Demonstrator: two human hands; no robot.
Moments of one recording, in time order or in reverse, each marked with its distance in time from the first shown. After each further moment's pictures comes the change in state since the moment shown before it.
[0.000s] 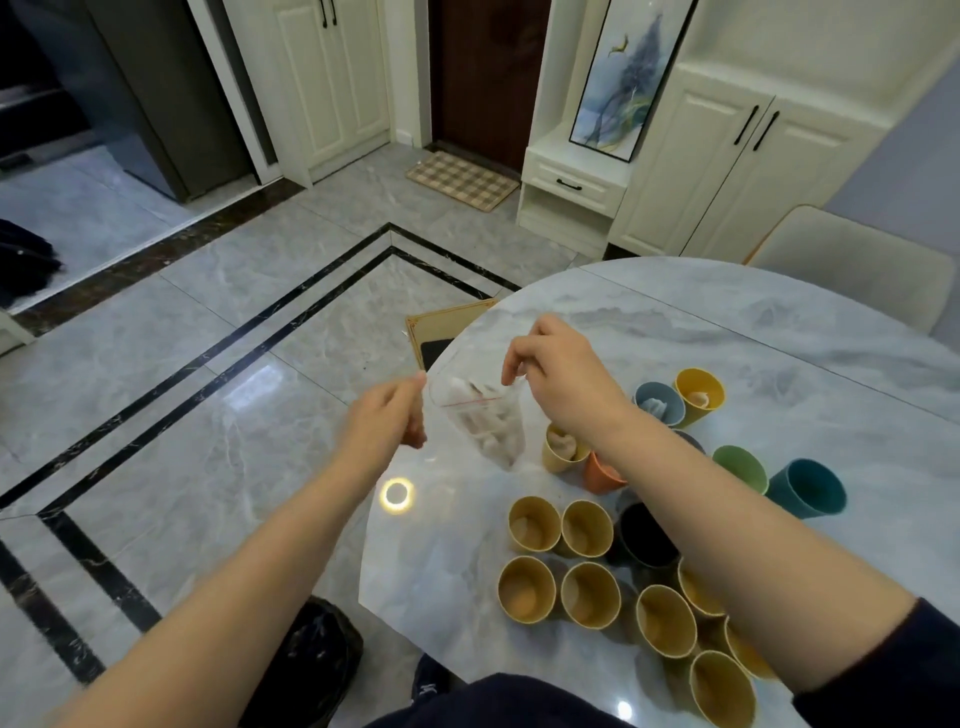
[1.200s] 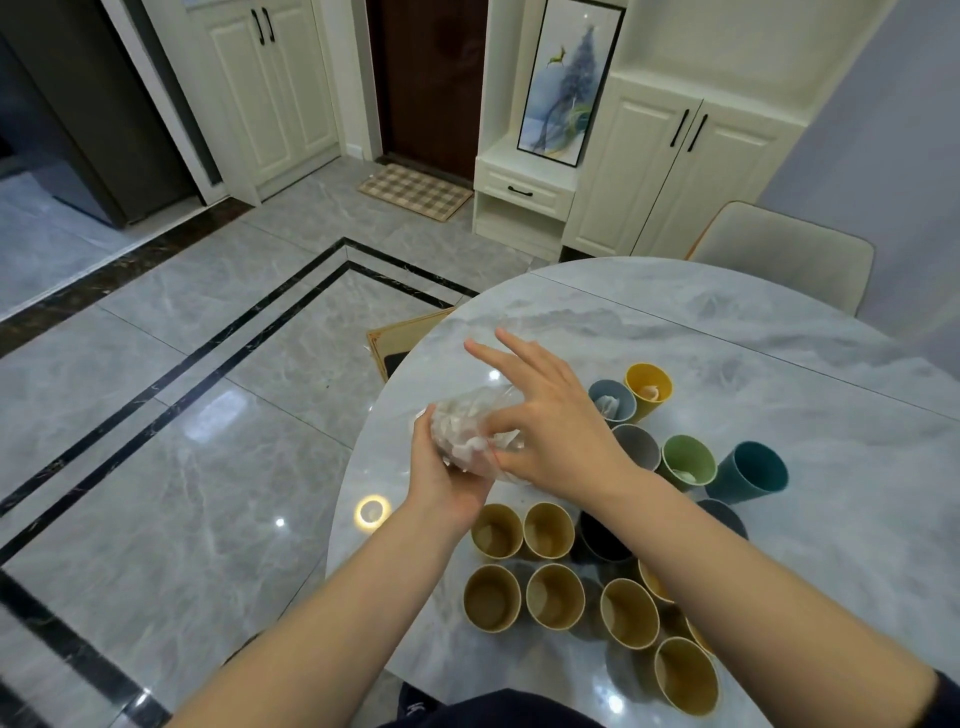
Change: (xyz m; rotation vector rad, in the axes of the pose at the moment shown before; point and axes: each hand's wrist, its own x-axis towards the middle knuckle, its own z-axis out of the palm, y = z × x) left_hand -0.013 -0.010 0.122 -1.240 -0.158 -0.567; right_hand -0.058 0.018 -0.016 -0.241 0.080 -0.306
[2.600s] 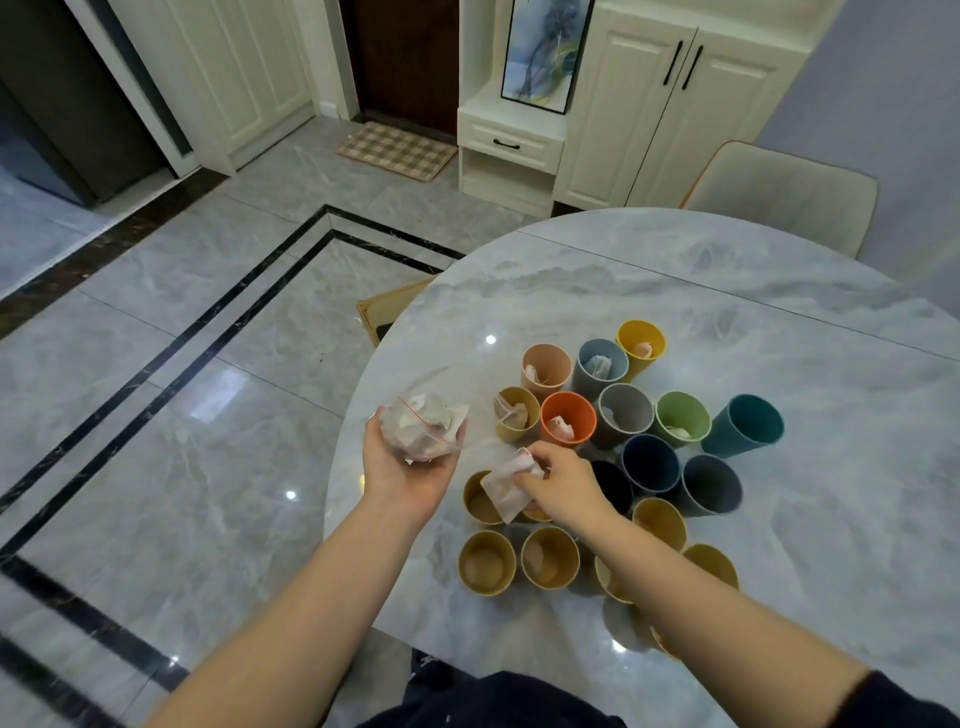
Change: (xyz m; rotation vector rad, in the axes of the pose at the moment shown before) left_hand 0.000 0.010 -0.027 -0.165 0.178 0.058; right_hand -0.087 0.038 0.093 0.619 -0.179 0.896
